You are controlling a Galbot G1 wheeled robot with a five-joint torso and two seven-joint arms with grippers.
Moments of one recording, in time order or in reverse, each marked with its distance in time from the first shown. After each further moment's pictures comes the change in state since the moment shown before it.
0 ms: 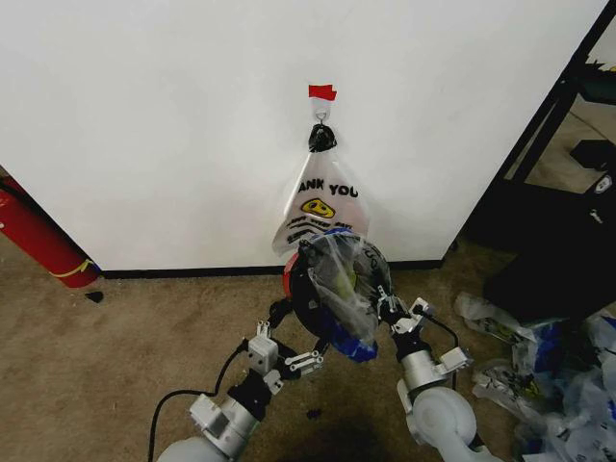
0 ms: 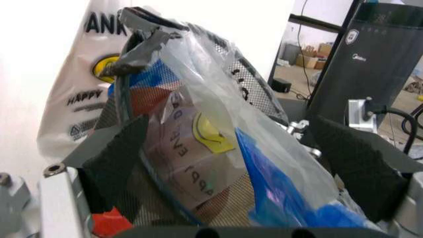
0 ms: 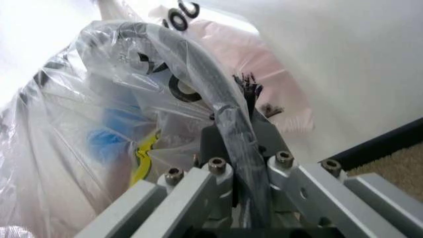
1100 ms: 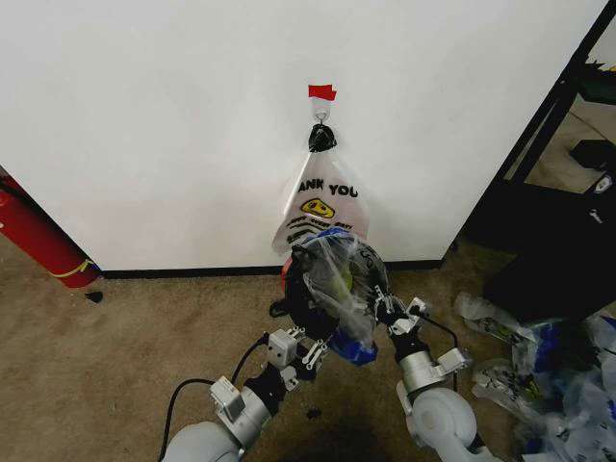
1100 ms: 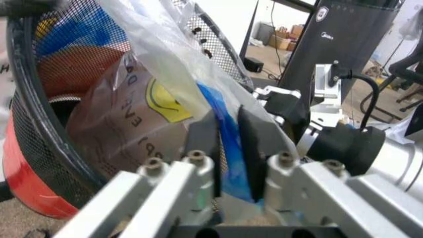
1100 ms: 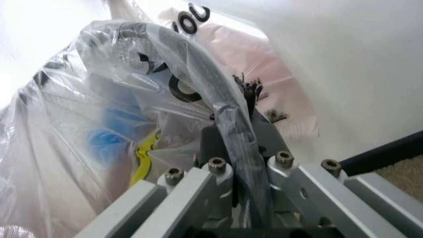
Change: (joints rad) left arm -0.045 0.026 0.053 0.018 -0.060 0.080 0.054; right arm 0.001 -0.001 0.003 0.010 -0.028 -0.002 -0.001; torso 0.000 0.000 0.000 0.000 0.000
